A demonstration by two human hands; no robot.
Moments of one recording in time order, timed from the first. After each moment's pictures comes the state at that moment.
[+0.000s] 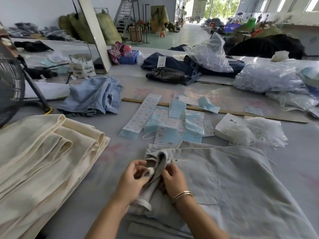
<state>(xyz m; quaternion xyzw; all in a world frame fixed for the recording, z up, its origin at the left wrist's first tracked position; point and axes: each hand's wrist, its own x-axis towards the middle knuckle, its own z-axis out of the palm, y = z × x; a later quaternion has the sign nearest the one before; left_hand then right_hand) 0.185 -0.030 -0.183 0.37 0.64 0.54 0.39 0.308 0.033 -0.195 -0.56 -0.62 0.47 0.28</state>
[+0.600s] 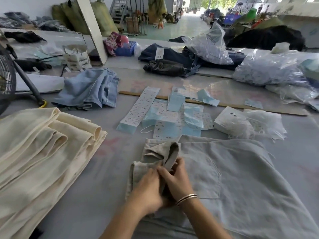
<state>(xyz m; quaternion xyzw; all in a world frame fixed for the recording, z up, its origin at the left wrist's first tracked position) 0.222 -0.031 -0.181 0.61 0.68 0.21 0.34 0.327 0.021 -0.201 -0.47 -0.56 0.55 0.40</state>
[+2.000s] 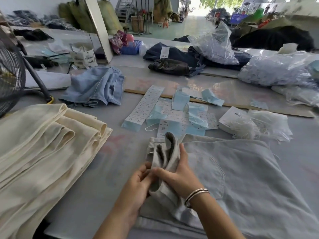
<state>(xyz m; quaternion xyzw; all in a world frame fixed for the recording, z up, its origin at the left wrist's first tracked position) 0.217 -0.065 -0.149 0.24 0.52 0.60 0.56 0.331 0.006 -0.148 -0.45 -0.67 0.50 0.32</state>
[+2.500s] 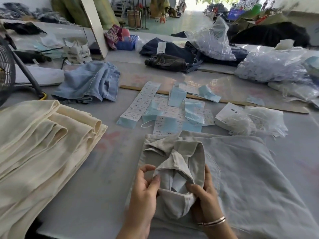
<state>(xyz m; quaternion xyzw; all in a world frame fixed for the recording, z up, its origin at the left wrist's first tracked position) 0.255 -0.070 -0.167 0.22 0.57 0.65 0.45 0.389 -0.015 -0.206 -0.35 -0.33 0.69 0.53</state>
